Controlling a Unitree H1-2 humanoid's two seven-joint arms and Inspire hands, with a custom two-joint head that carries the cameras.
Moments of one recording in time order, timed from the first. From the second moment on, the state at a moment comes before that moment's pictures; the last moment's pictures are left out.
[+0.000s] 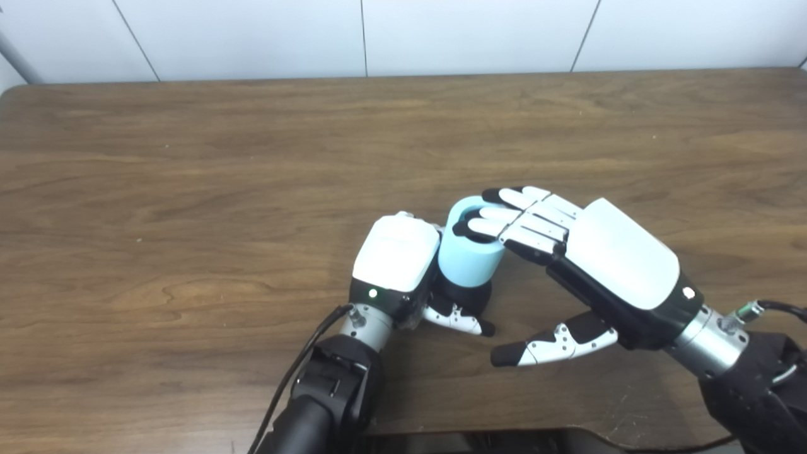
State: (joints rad) left arm -0.02 0.02 -0.57 -0.28 1.39 0.15 -0.25; right arm 0.12 -0.46 0.17 -0.86 -0.71 -0.05 0.50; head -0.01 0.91
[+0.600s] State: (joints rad) left arm -0.02 0.02 -0.57 -0.29 1.40 0.15 -0.25; right arm 0.13 -0.47 0.19 -0.85 -0.72 -0.05 0.48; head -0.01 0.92
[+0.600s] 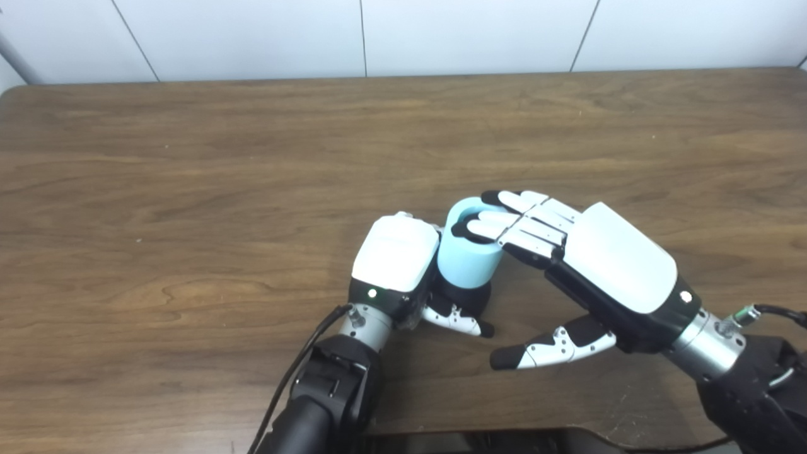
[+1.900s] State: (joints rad) left arm -0.01 0.02 -0.57 -0.29 1.41 0.16 -0.26; right arm 0.13 -0.47 0.23 -0.82 -0.73 -0.05 0.43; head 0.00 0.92
